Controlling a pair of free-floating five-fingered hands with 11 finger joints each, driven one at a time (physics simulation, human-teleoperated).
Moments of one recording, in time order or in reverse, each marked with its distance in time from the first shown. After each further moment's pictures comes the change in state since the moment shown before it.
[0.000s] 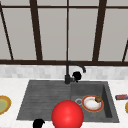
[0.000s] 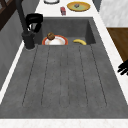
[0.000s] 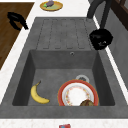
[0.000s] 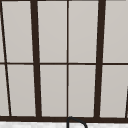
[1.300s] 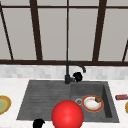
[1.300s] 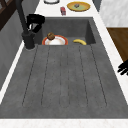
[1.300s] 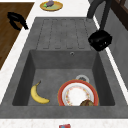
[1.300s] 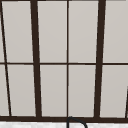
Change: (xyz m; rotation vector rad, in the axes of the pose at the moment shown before) left hand 0.000 0.000 0.000 0.000 0.000 0.000; right hand -0.013 0.018 0.010 -0.203 -0.105 -0.002
